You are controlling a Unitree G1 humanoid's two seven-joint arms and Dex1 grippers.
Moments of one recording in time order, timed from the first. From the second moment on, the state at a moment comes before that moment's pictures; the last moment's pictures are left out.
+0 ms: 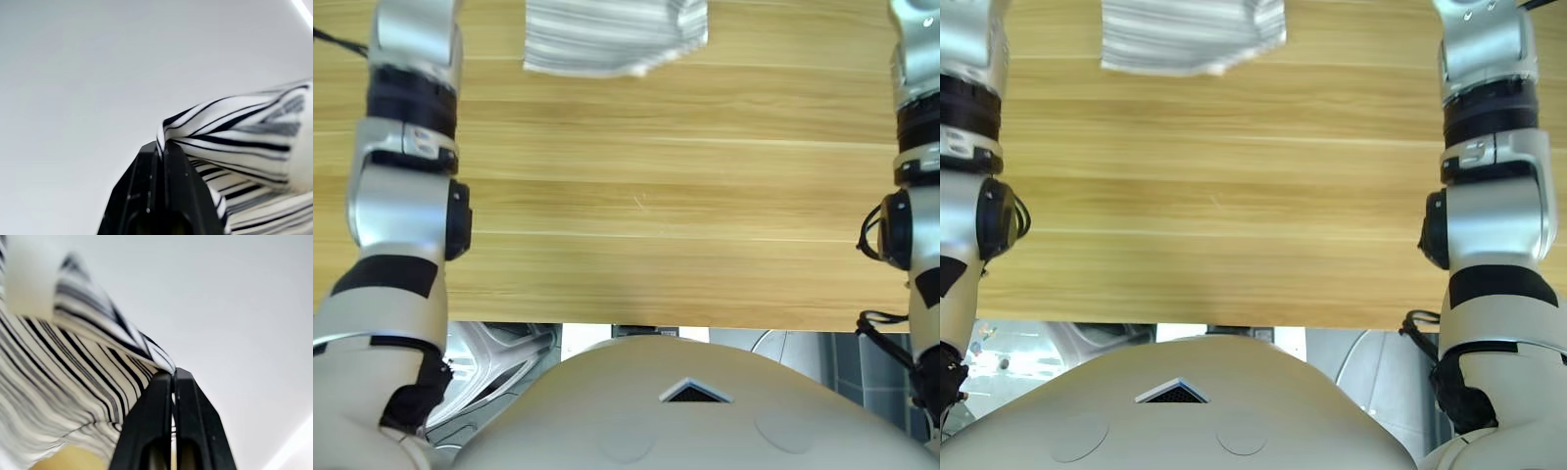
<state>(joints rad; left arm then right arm) -1.08 0.43 -0.14 0.79 -0.05 -0.45 0.01 -1.03 -0.56 0.22 0.80 -0.11 -0.43 -0.10</state>
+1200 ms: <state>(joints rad) 0.64 0.69 -0.25 0.10 -0.13 -0.80 -0.60 0.42 -0.92 0.24 0.03 0.16 -0.60 0.86</state>
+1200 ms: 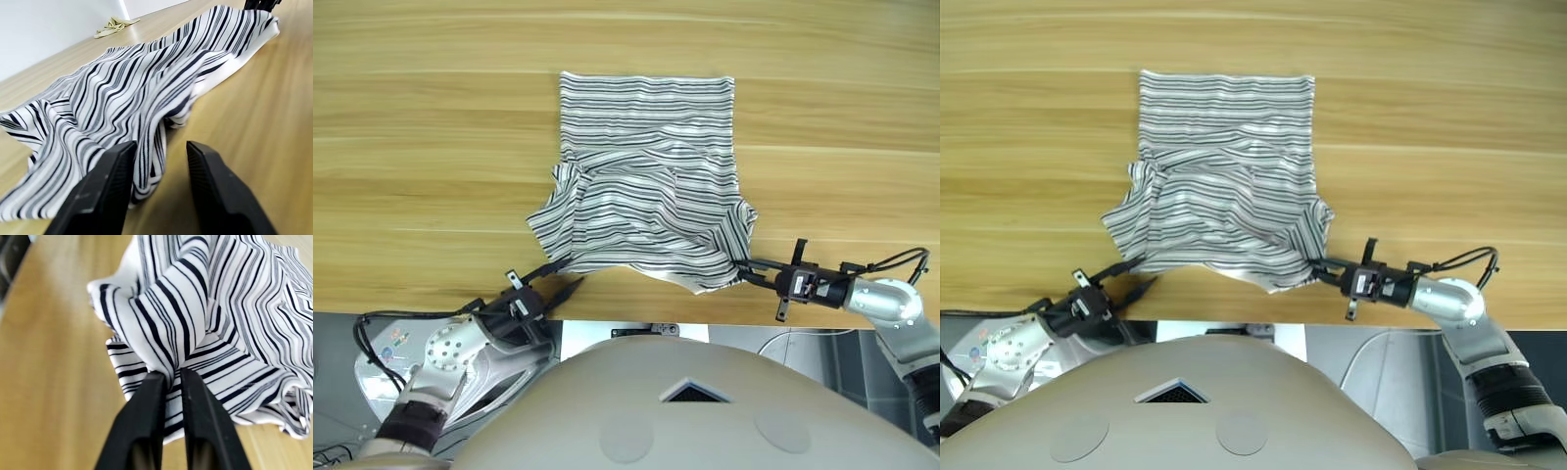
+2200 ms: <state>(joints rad) 0.28 0.26 0.05 -0.10 -0.73 -0.34 -0.59 -0.48 -0.40 0.28 0.61 0.00 -0.23 0.63</state>
